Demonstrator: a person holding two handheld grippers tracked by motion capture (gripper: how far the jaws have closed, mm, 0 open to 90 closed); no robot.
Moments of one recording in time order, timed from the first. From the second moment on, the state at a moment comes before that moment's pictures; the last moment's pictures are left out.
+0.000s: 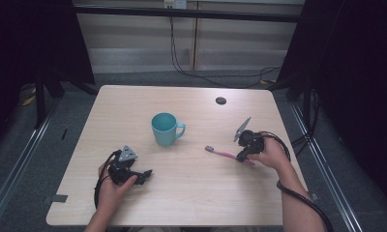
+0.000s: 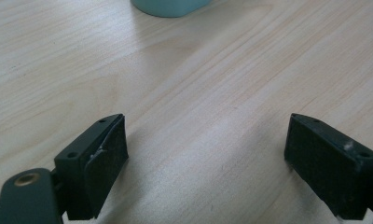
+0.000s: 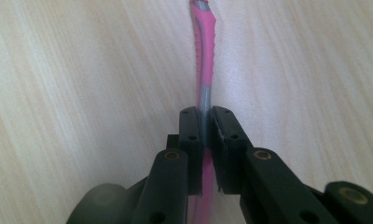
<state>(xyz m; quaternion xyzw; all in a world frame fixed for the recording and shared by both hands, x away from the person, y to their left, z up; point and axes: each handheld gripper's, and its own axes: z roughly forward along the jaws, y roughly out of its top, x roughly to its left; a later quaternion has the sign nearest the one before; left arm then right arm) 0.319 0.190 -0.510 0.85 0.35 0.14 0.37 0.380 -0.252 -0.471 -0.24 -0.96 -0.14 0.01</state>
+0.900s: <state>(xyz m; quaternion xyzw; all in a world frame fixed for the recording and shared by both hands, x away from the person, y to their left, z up) 0.319 0.190 -0.510 0.85 0.35 0.14 0.37 0.351 -0.280 -0.451 -0.31 -0.92 -0.25 -0.03</state>
